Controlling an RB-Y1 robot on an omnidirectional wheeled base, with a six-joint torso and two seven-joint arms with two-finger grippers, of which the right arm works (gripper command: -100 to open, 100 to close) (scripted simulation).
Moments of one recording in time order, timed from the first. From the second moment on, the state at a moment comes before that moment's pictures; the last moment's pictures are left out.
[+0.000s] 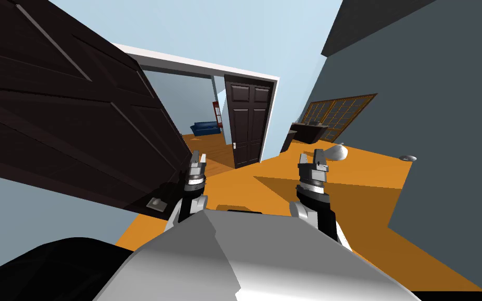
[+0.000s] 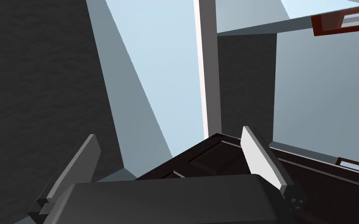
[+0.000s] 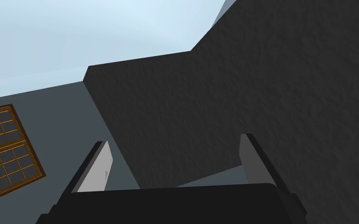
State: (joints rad) arm 0.49 0.04 -0.07 -2.33 -0.03 -0.51 0.17
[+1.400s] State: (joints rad) arm 0.38 -0.04 -0.06 -2.03 -0.09 -0.56 0.16
